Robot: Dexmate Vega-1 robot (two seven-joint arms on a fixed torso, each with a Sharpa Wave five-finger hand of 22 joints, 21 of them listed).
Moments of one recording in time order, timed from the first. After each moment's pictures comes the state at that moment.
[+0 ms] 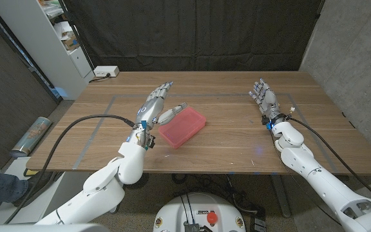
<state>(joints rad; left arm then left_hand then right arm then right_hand) 1.31 0.76 0.42 -2.22 0.56 0.29 0.49 0.37 -0.05 0.40 -0.17 0.19 -0.04 -0.04 0.19 0.18 -0.07 0.08 0.22 0.20 -0.05 0.15 0.20 0.18 -0.03 0.22 0.23 0.19 -0.89 -0.48 -0.31 -1.24 0.71 0.42 0.07 0.19 -0.01 0.34 -0.06 0.26 0.10 0.06 0.20 0.19 0.04 0.09 0.19 0.19 -0.03 0.03 0.19 0.26 0.19 -0.02 0.19 0.17</state>
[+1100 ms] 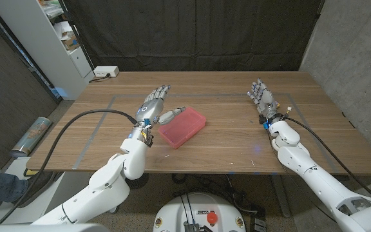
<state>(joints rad) 1.24 0.77 0.50 -2.25 0.65 0.53 0.38 0.39 -0.10 0.38 -0.17 0.20 -0.05 -0.04 0.19 0.18 -0.09 0.08 0.21 0.21 -0.06 0.18 0.19 0.18 0.00 0.21 0.23 0.19 -0.86 -0.46 -0.33 -1.21 0.70 0.41 0.06 0.19 -0.01 0.34 -0.06 0.26 0.10 0.06 0.20 0.19 0.04 0.09 0.19 0.19 -0.03 0.03 0.19 0.26 0.19 -0.02 0.19 0.17</state>
